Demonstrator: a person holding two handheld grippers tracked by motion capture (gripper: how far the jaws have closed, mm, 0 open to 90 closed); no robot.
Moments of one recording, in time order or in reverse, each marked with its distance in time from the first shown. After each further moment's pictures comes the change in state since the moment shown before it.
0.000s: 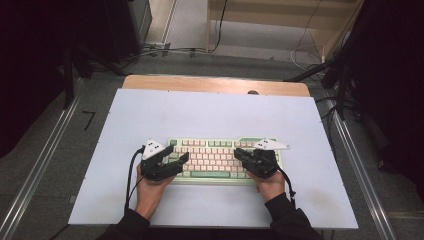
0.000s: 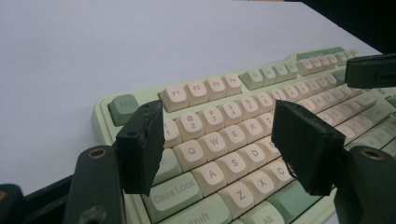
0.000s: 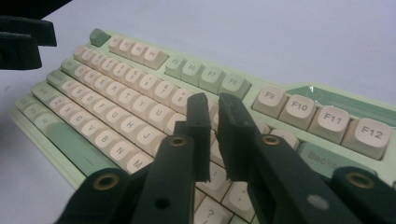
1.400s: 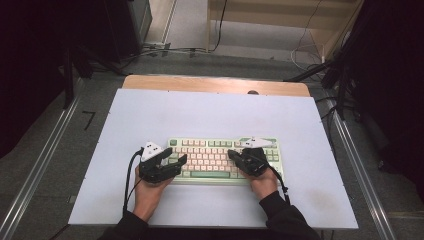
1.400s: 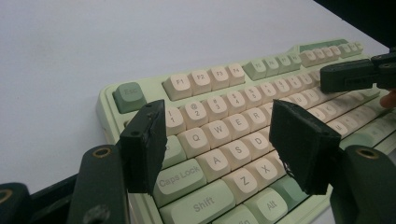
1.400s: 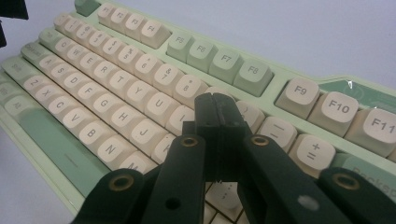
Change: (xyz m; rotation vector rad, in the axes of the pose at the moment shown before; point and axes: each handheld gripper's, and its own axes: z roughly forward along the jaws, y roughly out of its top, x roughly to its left) left arm 0.001 -0.004 -0.003 0.015 0.004 -0.001; right arm 0.009 0.002 0.025 0.093 -0.019 -0.050
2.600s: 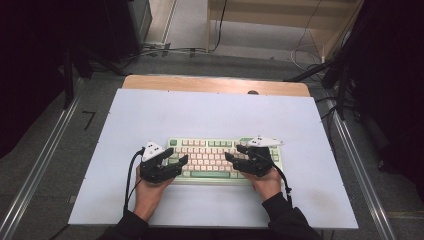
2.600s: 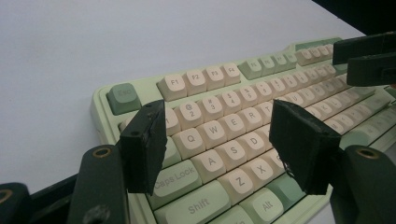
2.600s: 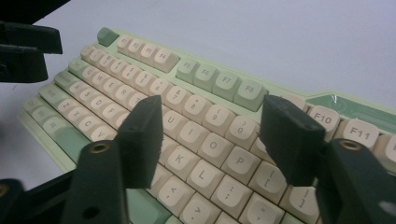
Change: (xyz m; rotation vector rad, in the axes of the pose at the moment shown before) left arm -0.002 0.001 0.001 0.002 -0.014 0.010; right arm -0.003 0.004 -0.017 -0.067 0.043 0.046
